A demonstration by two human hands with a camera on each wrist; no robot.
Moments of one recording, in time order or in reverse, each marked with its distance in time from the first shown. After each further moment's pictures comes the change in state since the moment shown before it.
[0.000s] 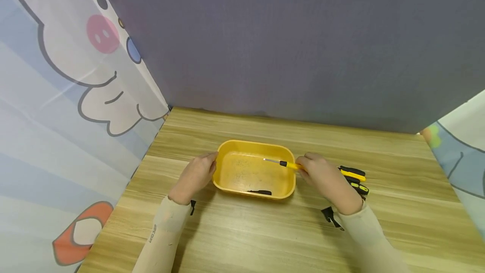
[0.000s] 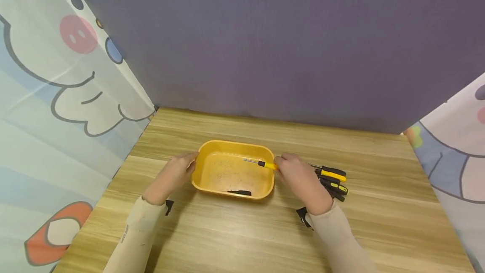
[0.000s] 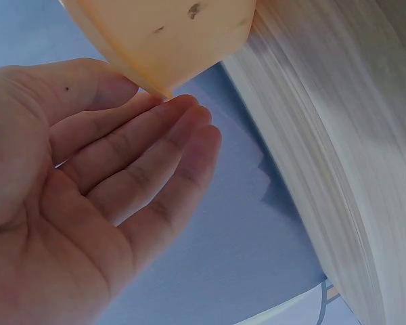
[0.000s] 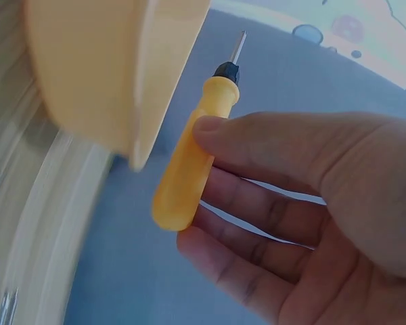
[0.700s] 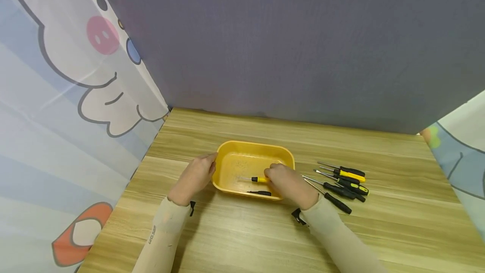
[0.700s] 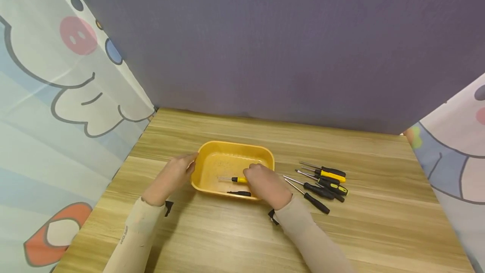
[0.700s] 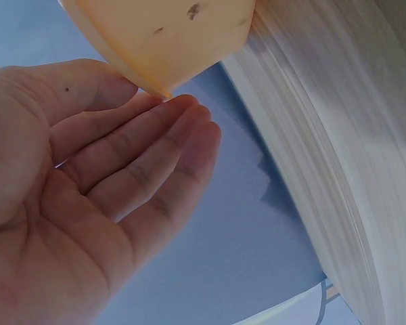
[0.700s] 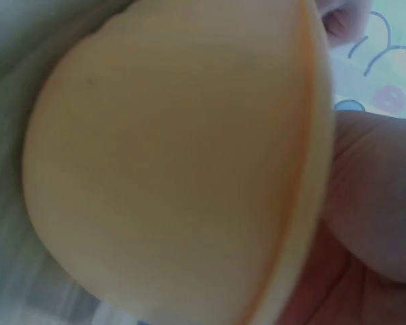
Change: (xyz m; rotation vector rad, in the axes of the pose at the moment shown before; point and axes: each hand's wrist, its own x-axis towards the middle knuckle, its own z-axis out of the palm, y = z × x) left_hand 0.000 0.000 0.000 -0.019 -0.006 -0.014; right_hand 0.040 -0.043 0.058 0.068 -0.230 -0.083
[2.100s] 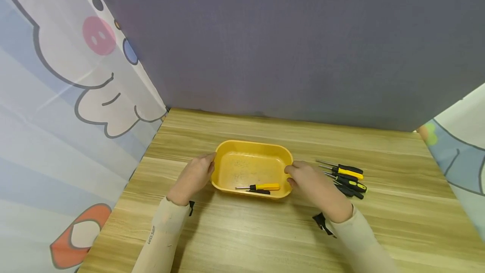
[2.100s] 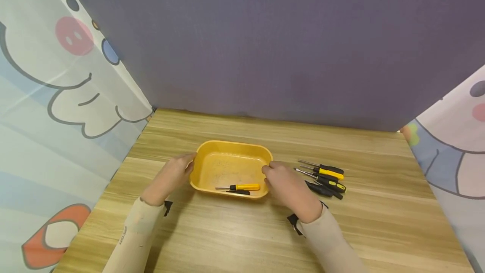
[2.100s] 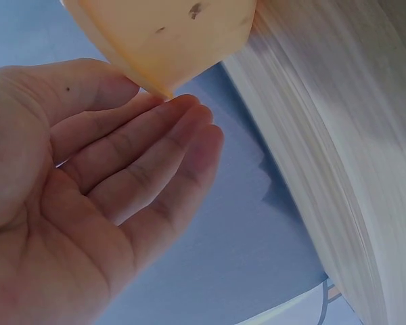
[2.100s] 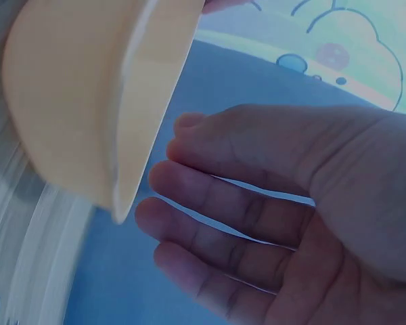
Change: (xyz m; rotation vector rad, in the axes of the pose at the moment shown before) left_hand 0.000 -0.001 0.002 0.008 0.015 0.025; right_hand -0.054 0.007 -0.042 -0.111 0.166 0.028
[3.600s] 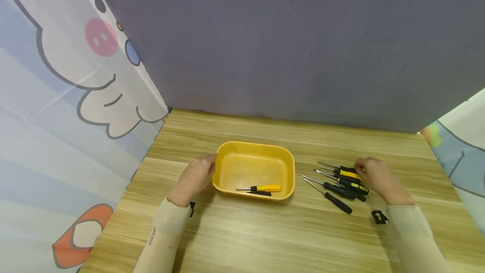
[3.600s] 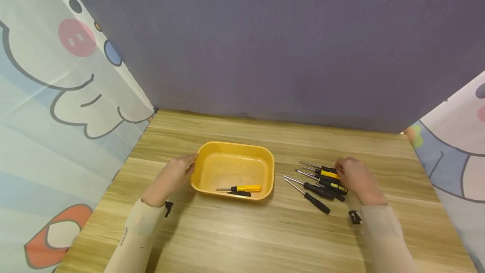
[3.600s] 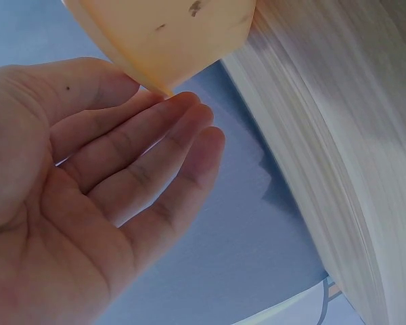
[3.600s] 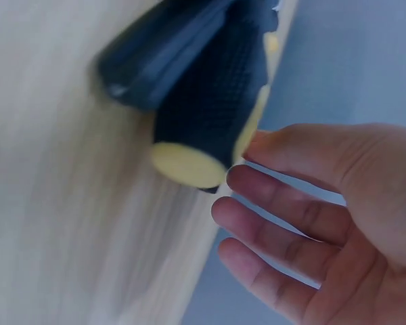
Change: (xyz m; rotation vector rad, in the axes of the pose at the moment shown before) left_hand -0.002 0.003 -0.001 0.007 -0.026 -0.016; right_hand -0.094 0.172 0.011 0.091 -0.134 0.434
